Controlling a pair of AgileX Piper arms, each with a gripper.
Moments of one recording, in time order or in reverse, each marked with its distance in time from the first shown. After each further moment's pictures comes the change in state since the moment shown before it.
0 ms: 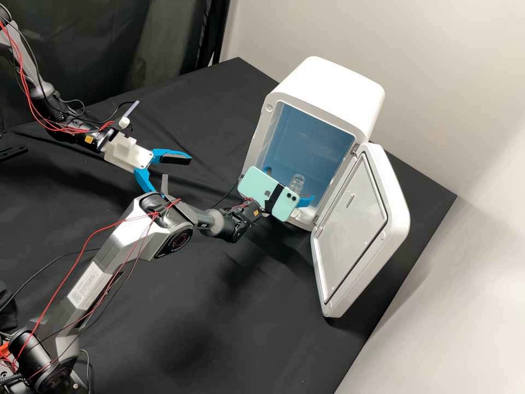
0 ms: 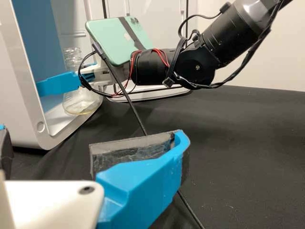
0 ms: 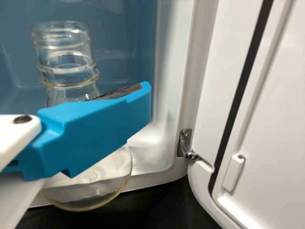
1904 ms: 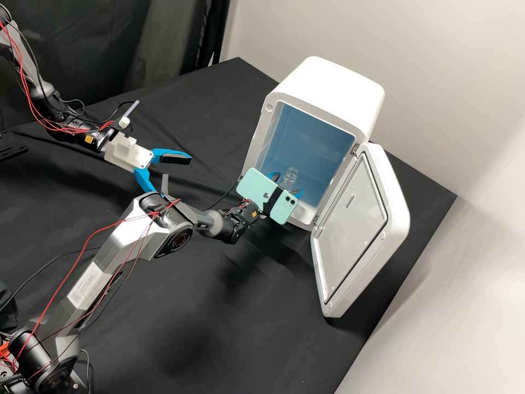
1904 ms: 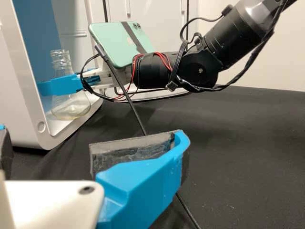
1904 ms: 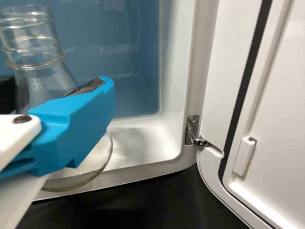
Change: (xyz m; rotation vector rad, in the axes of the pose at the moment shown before) left arm 0.000 0.001 0.000 0.001 -0.001 0.004; right arm -0.002 -0.005 0.002 0.038 -0.003 -0.022
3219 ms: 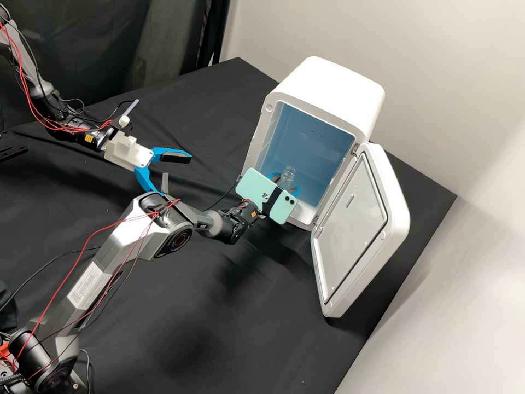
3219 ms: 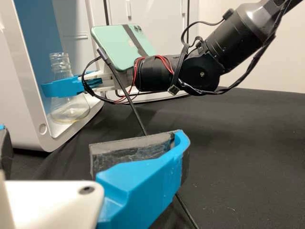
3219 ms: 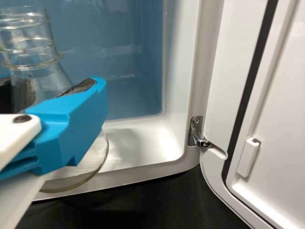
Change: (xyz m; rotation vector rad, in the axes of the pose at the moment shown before) left arm 0.000 0.001 0.000 0.001 0.001 0.003; right arm -0.002 -0.002 0.001 0.003 0.009 -0.001
